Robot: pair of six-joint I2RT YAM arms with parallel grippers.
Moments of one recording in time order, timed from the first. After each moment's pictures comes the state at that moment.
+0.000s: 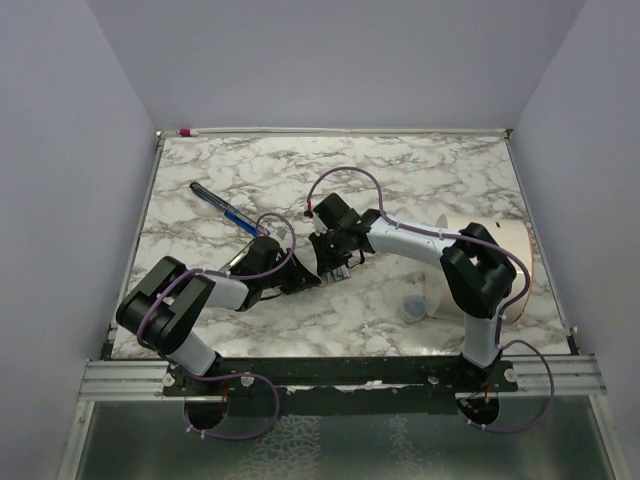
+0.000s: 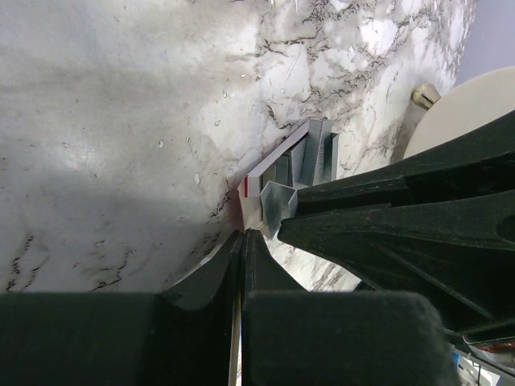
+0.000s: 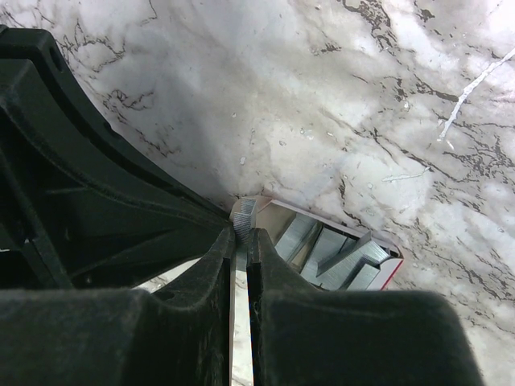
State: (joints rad) left arm -0.54 1.56 0.40 0.52 0.38 -1.04; right arm 0.82 1.92 1.34 -0.48 -0.19 0.30
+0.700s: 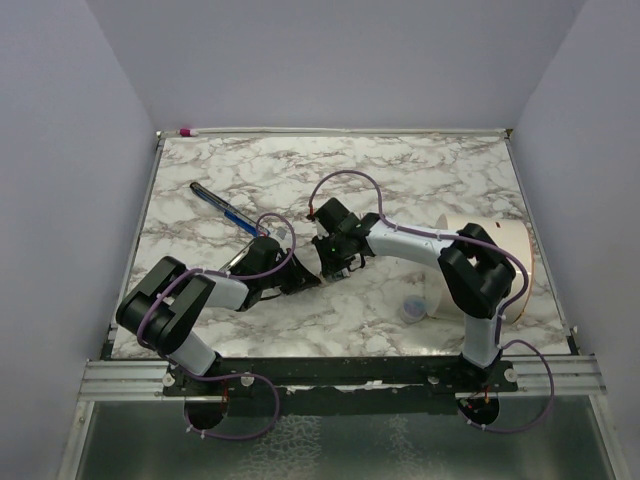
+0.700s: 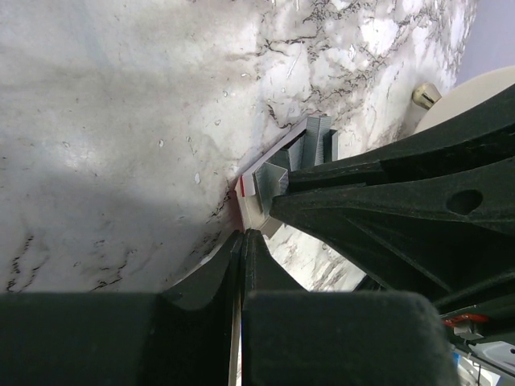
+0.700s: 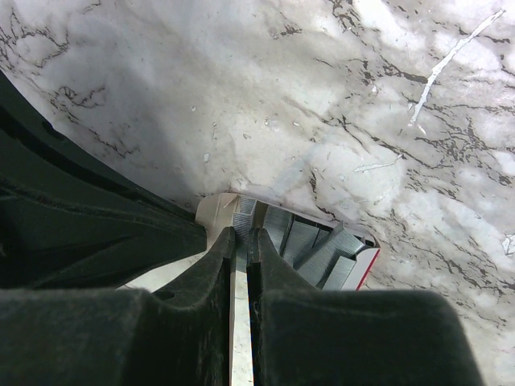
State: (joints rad) left arm -0.54 1.56 0.40 0.51 0.38 -1.04; right arm 0.83 1.92 1.31 -0.47 -0.12 0.29
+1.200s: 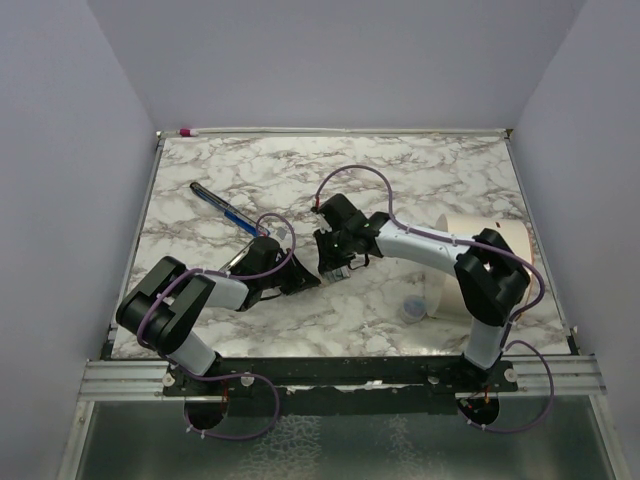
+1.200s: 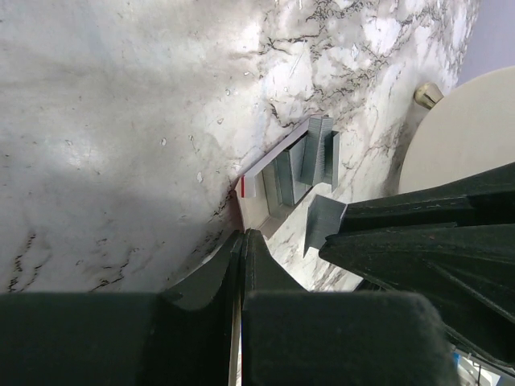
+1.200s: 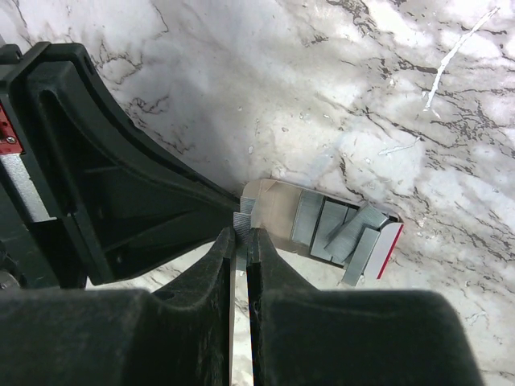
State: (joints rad) left arm -0.54 1.56 0.40 0.51 0.38 -1.04; right arm 0.83 1.84 1.28 -0.43 -0.15 0.39
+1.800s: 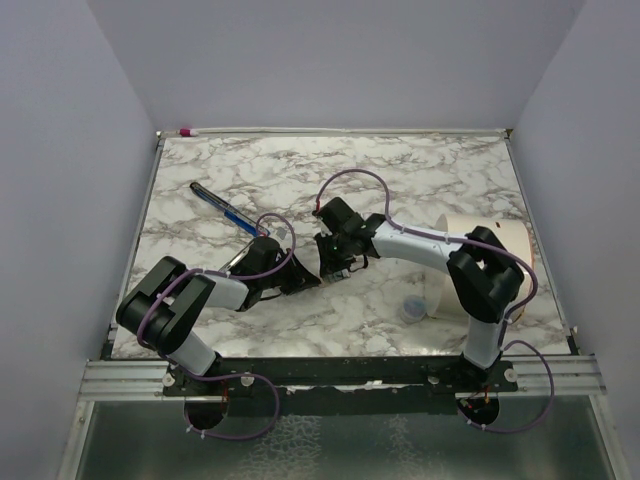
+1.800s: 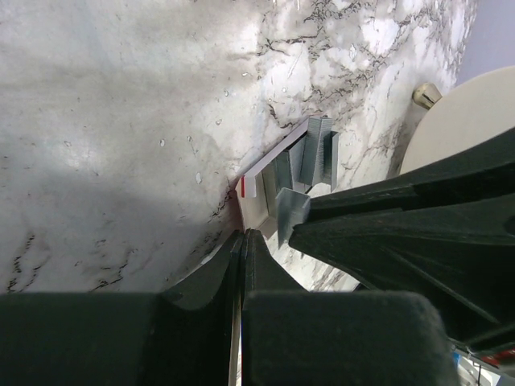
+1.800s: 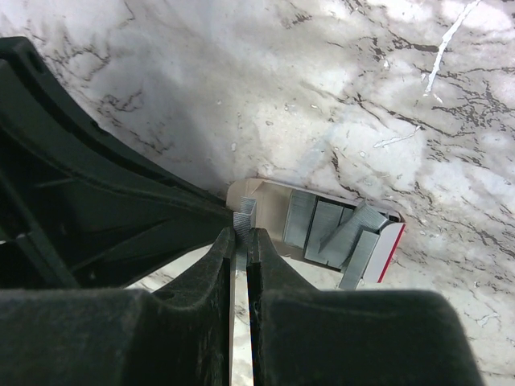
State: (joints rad) left arm -0.54 1.56 0.40 0.51 0.38 -1.04; right arm 0.83 1.86 1.27 -0.44 -0.14 0.43
